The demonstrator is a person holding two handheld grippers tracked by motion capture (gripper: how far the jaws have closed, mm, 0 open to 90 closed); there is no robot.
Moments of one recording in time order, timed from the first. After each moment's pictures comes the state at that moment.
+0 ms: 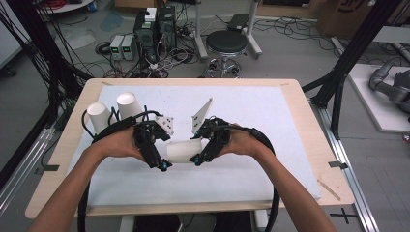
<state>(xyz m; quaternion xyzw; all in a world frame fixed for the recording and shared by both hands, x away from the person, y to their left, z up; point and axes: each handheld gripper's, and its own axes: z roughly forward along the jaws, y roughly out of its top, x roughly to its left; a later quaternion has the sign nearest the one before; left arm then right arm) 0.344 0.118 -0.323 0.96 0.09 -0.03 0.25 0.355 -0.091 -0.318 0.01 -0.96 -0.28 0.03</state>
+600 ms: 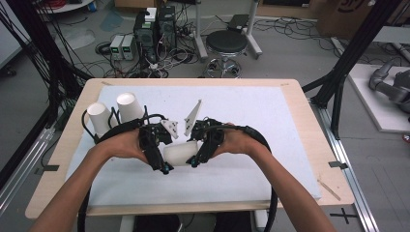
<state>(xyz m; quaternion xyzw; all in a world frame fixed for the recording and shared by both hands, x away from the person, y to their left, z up) 0.345 0.108 -0.333 0.97 0.08 -0.04 0.22 0.355 -0.075 -0.318 0.02 -0.97 -0.24 0.04</state>
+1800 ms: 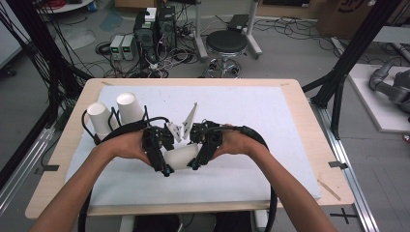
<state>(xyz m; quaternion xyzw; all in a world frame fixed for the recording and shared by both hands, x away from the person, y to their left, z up) 0.348 0.101 -0.342 0.98 0.07 -0.07 0.19 0.354 -0.070 -0.324 0.03 -0.98 -0.21 0.05</state>
